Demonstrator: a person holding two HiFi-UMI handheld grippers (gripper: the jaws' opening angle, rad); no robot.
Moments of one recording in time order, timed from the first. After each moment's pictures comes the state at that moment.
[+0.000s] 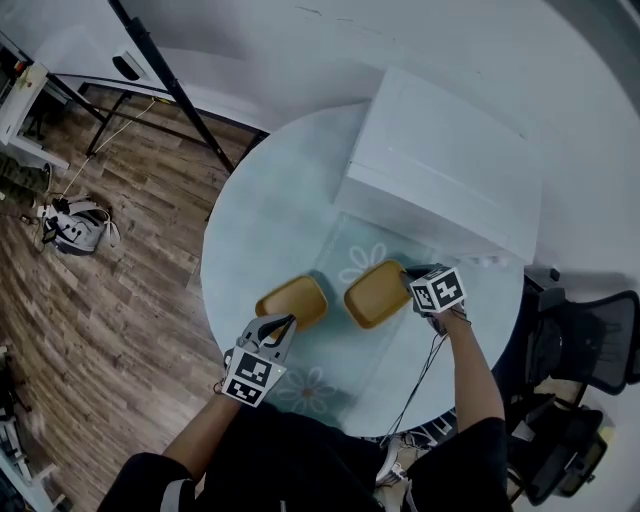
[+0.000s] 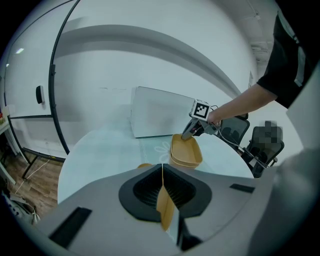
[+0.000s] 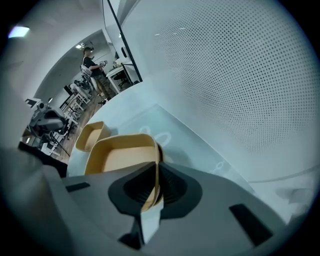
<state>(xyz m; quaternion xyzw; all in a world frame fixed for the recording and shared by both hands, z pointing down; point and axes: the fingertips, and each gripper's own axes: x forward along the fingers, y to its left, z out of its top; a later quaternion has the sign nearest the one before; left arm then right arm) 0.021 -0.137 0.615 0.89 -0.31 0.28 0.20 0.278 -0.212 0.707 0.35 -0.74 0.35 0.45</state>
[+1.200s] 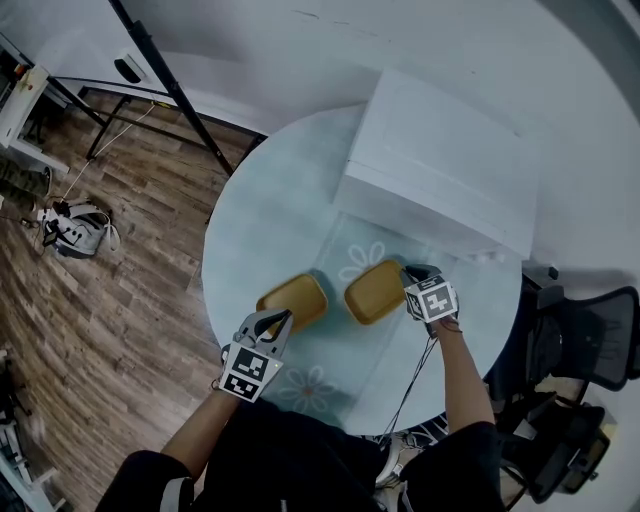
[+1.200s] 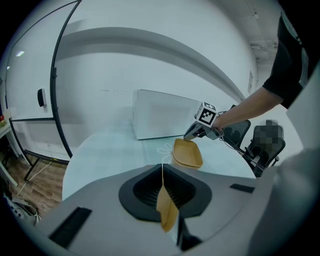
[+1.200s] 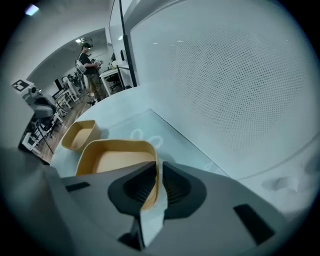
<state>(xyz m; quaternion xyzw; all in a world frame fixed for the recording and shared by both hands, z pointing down) 0.013 -0.141 0.609 0.89 -0.32 0.28 0.19 0.285 -0.212 0.704 0.42 -0.74 0.29 0.45</state>
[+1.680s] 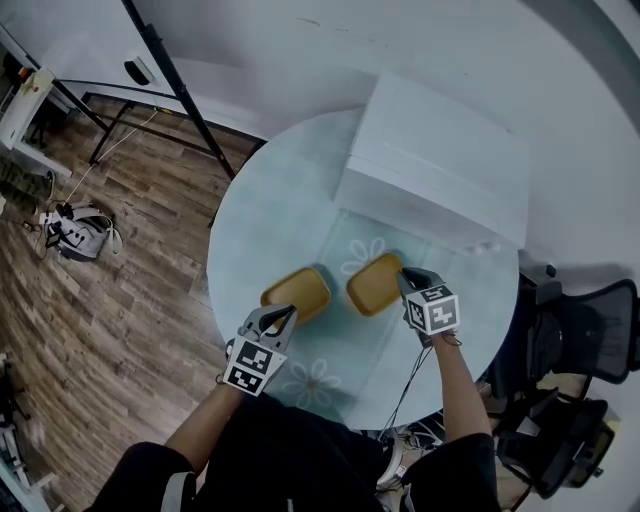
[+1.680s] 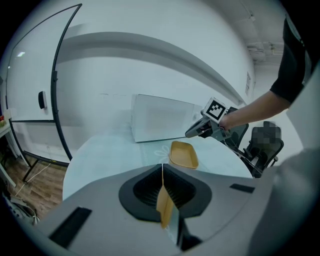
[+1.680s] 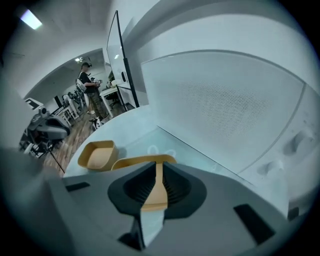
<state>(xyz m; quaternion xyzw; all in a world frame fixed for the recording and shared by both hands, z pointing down) 0.012 -0.127 0.598 0.89 -0.31 0.26 0.18 0.253 -0.187 0.646 0.46 -0.76 0.29 0.36</state>
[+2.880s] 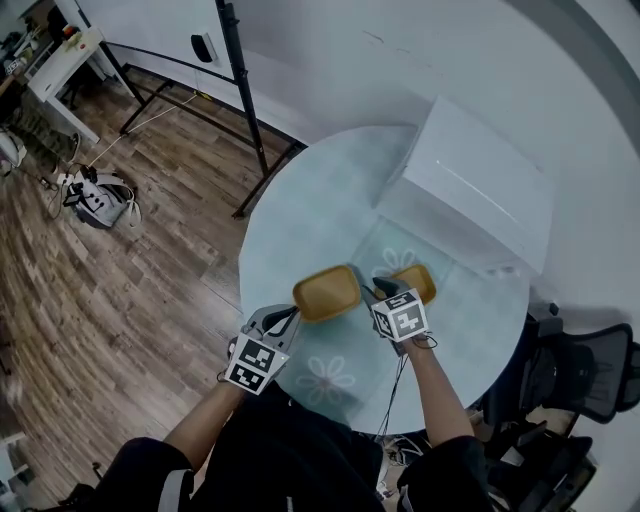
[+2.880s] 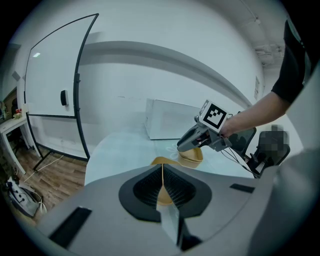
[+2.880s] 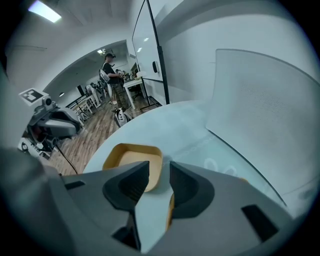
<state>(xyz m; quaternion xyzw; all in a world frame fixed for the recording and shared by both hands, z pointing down) -0.058 -0.104 0.590 0.87 -0.37 0.24 0.19 0.094 -0.173 0.660 0.35 -0.81 0.27 0.39</state>
